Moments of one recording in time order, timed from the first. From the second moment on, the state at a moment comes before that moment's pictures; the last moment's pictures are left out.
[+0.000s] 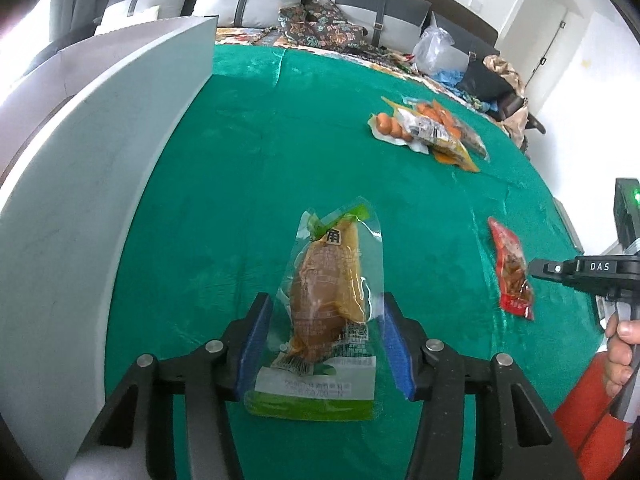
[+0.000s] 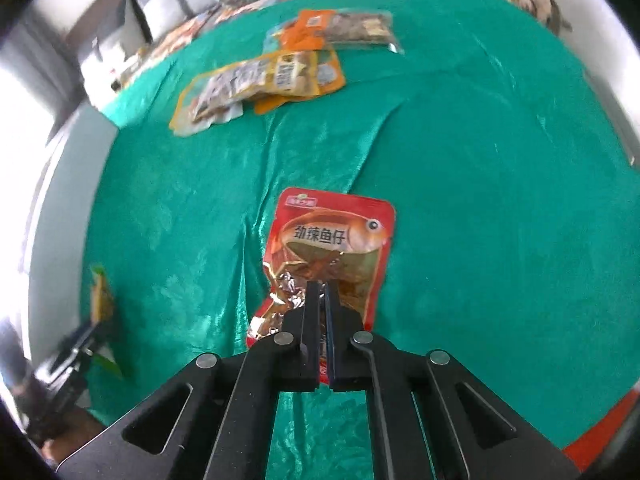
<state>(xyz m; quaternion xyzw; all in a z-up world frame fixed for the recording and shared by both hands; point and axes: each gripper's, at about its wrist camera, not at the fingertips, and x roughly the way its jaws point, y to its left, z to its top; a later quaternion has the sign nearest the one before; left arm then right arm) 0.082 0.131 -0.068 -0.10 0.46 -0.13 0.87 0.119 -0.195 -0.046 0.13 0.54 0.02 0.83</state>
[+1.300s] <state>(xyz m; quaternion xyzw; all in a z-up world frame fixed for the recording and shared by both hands) 0.067 0.155 -0.035 -0.19 0.43 -0.16 0.87 0.151 -0.184 -0.020 0.21 0.54 0.15 0.80</state>
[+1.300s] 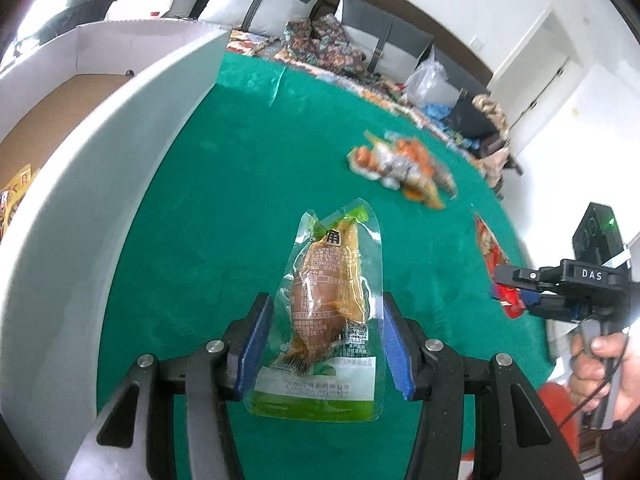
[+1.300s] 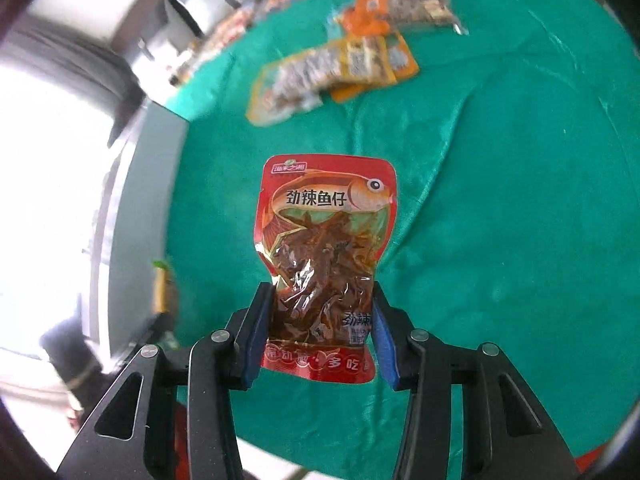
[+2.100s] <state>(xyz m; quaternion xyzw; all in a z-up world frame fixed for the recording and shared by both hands) 0.040 0.441 0.002 -0.26 0.40 0.13 0.87 0.160 0.183 0.077 0.07 0.48 0.37 0.79</state>
